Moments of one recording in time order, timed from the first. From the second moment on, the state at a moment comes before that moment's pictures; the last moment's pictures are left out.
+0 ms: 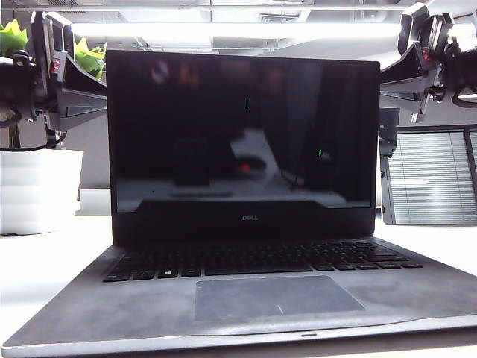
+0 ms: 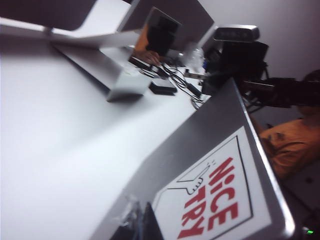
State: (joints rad) left arm -0.02 1.56 0.70 0.79 1.20 -0.50; right arm -0.07 1.76 1.15 0.25 -1.41 0.15
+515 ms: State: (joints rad) left arm -0.03 1.56 0.70 0.66 1.33 -0.56; right arm -0.07 1.76 1.15 0.00 -1.47 0.26
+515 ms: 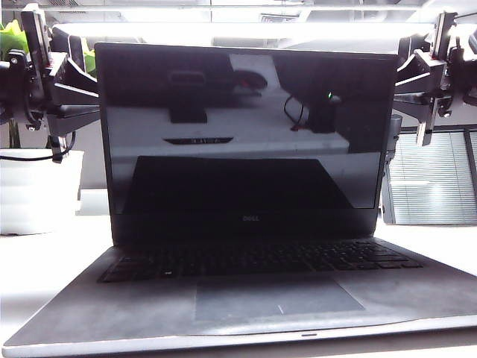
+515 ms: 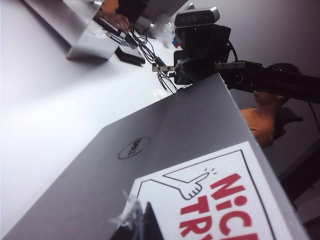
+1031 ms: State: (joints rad) left arm -0.05 1.56 0.70 0.48 1.40 -0.54; right arm -0.07 1.76 1.16 -0.62 -1.41 -0.24
